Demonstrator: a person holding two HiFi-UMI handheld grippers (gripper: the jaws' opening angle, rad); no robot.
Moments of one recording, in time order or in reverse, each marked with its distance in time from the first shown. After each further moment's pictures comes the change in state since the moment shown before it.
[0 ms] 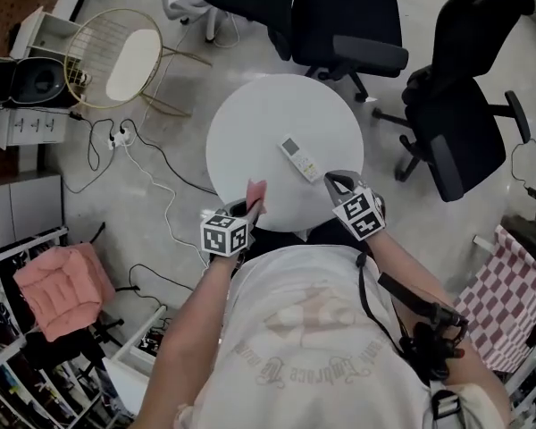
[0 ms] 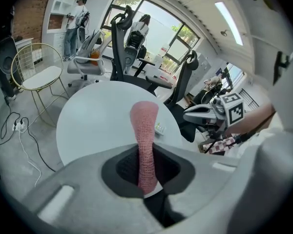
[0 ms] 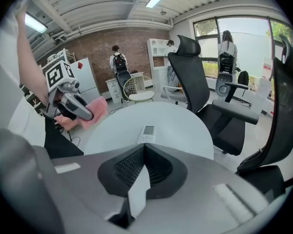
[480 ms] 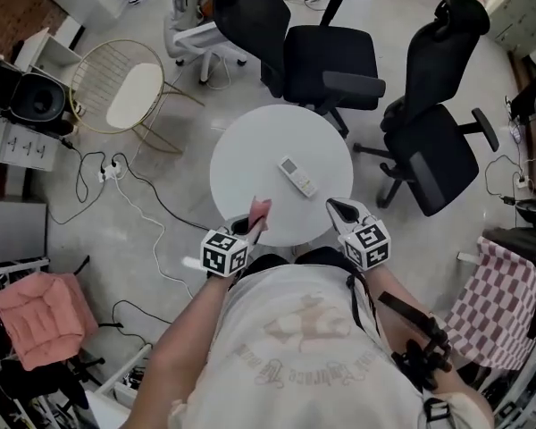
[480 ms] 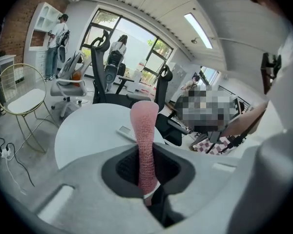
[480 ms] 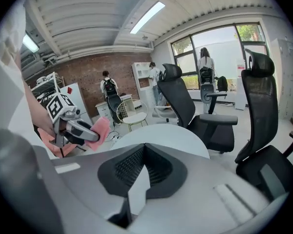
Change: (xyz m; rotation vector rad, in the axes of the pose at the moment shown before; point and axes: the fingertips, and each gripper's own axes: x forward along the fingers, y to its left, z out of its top) left arm -0.060 -0.035 0.012 0.209 -0.169 -0.142; right arm -0.084 0.055 0.044 0.189 -0.256 -0.105
